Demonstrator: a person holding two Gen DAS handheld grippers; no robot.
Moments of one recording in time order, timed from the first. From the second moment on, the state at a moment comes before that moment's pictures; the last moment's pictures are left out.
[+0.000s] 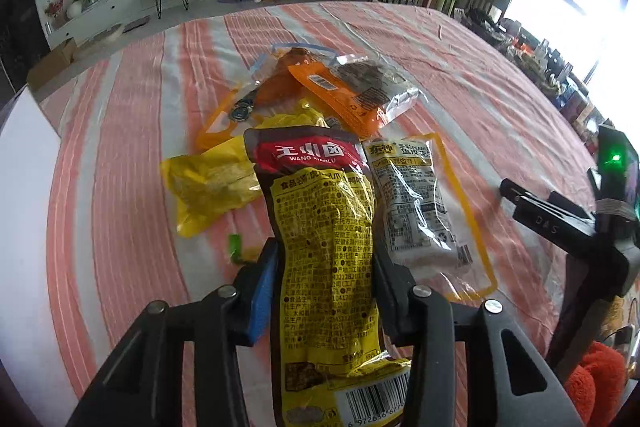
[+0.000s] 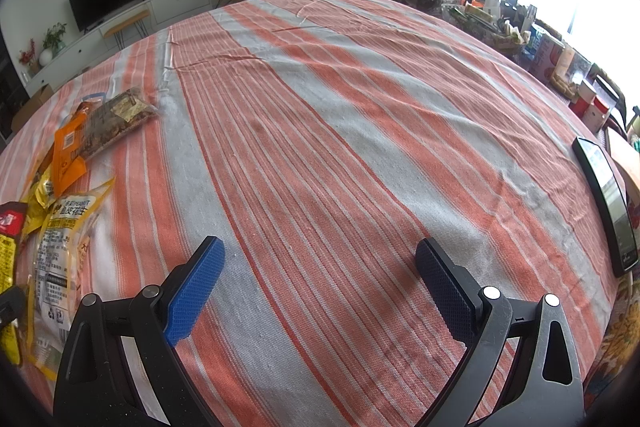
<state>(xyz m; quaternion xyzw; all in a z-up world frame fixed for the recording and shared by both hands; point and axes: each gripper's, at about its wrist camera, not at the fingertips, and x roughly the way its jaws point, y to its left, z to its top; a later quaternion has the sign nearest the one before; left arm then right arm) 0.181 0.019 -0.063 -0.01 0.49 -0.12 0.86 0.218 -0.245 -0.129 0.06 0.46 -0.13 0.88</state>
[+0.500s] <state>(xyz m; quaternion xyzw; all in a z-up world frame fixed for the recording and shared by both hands) 0.096 0.111 -0.092 -0.07 0.49 -0.02 0.87 0.218 -0.245 -0.129 0.06 0.46 -0.13 0.88</state>
